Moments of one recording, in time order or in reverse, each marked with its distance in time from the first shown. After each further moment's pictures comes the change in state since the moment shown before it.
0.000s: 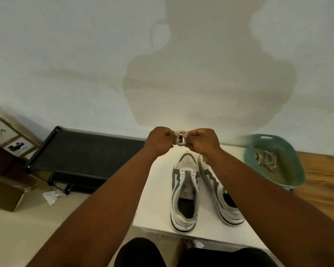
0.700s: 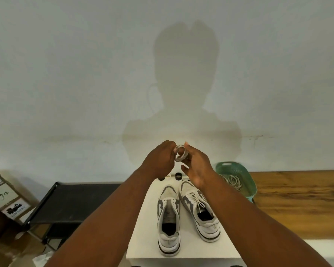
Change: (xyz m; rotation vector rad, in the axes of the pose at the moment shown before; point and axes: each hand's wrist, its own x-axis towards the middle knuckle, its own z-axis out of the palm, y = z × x) left_hand -0.116 0.157 -0.015 0.496 0.096 0.696; right_hand -0.160 -0.086 -0.096 0.616 -0.093 -0.072
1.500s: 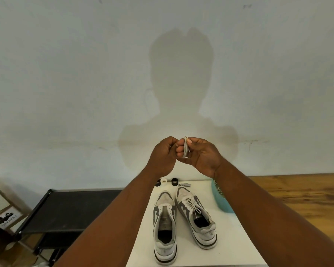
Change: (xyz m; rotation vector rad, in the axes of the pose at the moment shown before) left_hand 0.019 0.036 -0.006 -0.641 0.135 -0.194; right_hand 0.014 -0.054 -0.032 -0.049 -0.472 -0.133
